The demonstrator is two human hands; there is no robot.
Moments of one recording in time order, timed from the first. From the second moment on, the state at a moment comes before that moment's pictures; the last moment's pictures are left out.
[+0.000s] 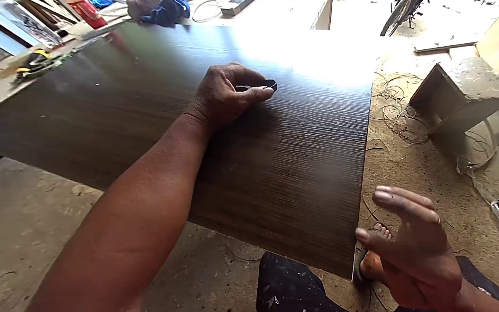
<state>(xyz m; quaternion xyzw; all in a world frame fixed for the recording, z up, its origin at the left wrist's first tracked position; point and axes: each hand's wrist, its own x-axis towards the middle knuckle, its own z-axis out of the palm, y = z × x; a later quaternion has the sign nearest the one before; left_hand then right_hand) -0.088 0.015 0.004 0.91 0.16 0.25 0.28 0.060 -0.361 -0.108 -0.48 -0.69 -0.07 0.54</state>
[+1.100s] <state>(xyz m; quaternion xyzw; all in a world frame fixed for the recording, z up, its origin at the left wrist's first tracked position) -0.089 0.012 0.006 0.91 0.18 0.25 0.28 0.058 -0.361 -0.112 -0.50 -0.66 -0.07 0.55</state>
